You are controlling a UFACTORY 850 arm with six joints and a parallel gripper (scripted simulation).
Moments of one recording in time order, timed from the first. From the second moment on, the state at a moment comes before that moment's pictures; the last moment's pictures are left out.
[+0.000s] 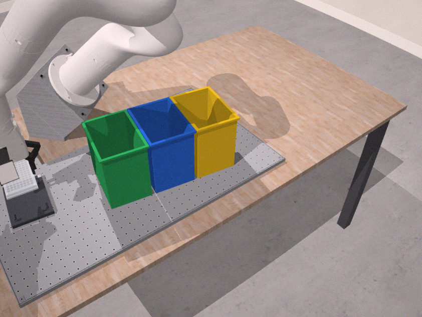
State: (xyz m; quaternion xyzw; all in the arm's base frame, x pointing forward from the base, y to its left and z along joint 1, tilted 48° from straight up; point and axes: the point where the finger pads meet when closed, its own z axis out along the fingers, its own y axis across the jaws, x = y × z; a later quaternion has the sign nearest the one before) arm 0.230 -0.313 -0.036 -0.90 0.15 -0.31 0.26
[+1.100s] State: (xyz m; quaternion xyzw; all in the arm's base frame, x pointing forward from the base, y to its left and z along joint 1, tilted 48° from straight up) arm 0.200 -0.332 -0.003 -0.90 0.15 -0.31 0.26
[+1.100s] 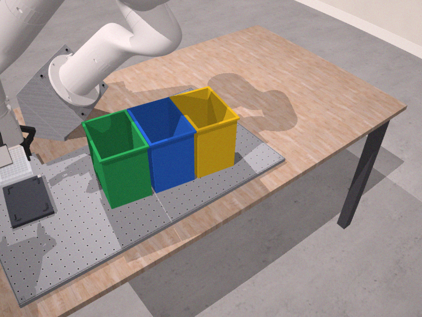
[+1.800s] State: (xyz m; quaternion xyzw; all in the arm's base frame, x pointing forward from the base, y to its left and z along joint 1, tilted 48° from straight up) arm 0.179 -0.344 0.018 -0.90 0.15 -0.31 0.26
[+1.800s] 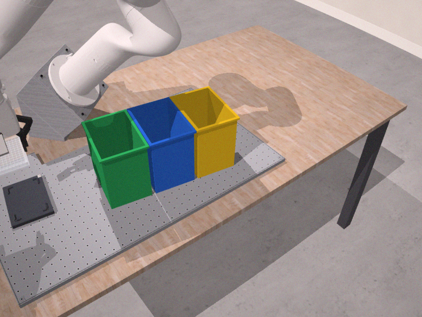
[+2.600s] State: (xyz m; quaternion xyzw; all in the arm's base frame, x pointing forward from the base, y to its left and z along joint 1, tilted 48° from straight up) arm 0.158 -0.356 0.040 -0.90 0.15 -0.31 0.26
